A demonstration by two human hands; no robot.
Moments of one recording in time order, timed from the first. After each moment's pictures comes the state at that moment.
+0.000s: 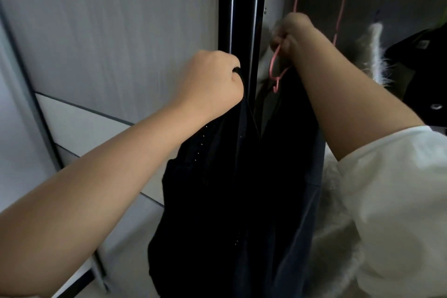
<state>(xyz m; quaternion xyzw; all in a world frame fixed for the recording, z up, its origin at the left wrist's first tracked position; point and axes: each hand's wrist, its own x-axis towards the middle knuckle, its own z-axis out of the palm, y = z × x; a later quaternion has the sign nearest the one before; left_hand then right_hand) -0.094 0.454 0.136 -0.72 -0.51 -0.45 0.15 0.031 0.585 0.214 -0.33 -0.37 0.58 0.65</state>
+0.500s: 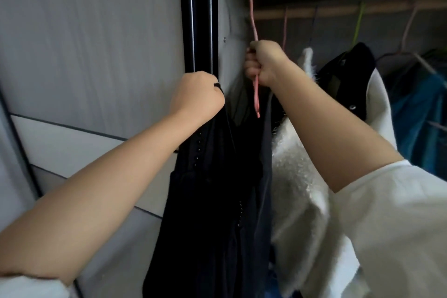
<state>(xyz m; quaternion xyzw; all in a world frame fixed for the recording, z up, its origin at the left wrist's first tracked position) -0.062 0.437 0.146 -0.68 -0.58 -0.44 0.10 0.057 0.512 0.202 -0.31 -0.48 0.56 0.60</state>
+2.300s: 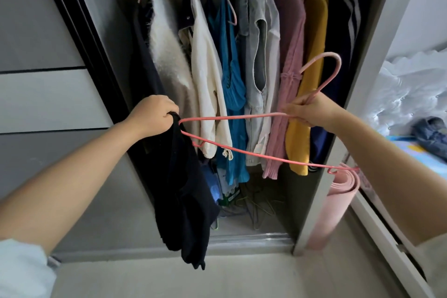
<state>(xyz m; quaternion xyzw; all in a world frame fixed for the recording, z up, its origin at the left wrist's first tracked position) 0.032 0.191 0.010 -0.91 -0.35 -0.22 0.02 0.332 0.068 0.006 -0.67 -0.59 0.22 0.38</state>
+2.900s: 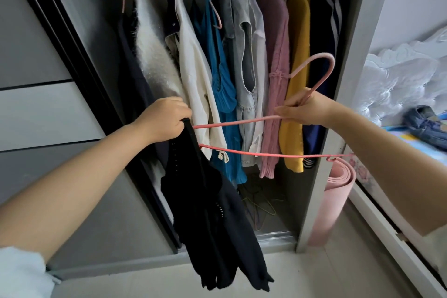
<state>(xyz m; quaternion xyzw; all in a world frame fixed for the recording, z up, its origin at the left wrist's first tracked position) 0.060 0.179 0.019 -0.96 -0.20 -0.17 0.05 0.334 0.052 0.014 -0.63 -0.66 0.22 0.33</state>
